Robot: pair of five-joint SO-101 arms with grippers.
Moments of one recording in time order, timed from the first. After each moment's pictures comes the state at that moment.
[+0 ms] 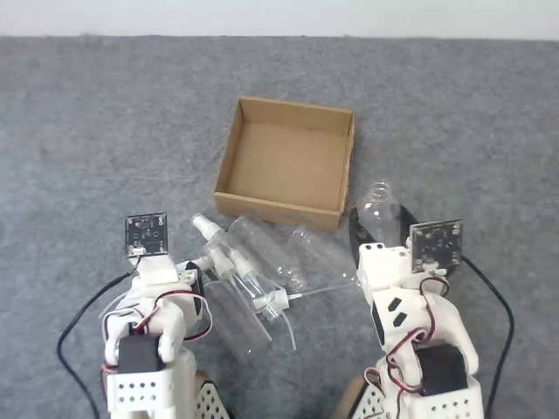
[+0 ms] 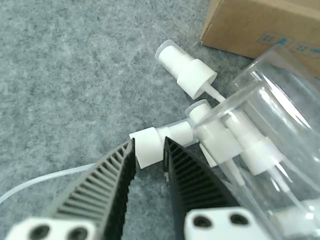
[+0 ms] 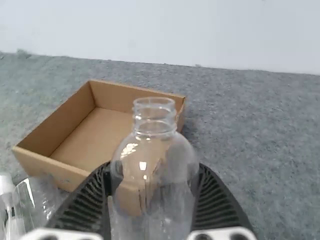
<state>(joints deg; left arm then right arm) -9.1 -103.4 97.0 72.0 8.6 -14.4 -102.8 81.0 50.2 -3.8</state>
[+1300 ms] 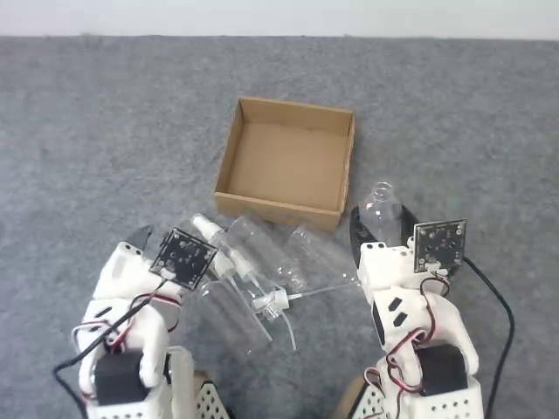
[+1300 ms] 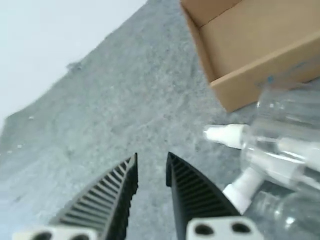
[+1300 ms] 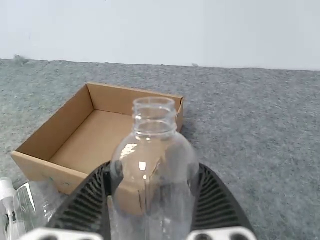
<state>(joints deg) -12.4 -103.4 77.8 72.8 -35.3 -14.2 -102.8 81.0 50.0 -4.8</state>
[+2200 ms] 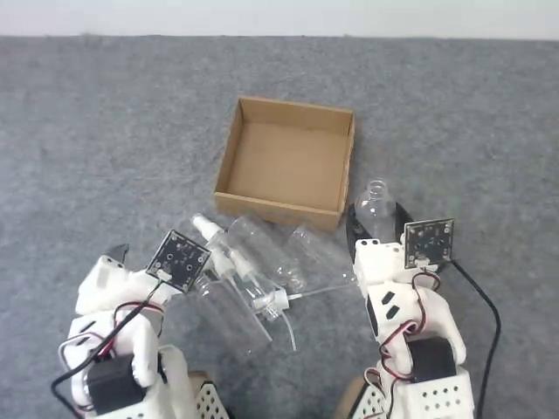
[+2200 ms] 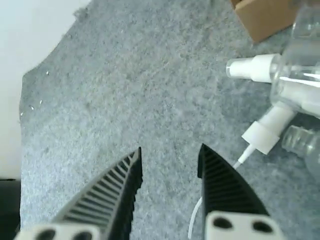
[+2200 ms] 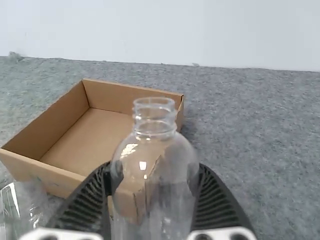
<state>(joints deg) -23.1 -103.4 76.0 80.7 -45.1 -14.2 -102.8 90.3 39.6 -4.0</state>
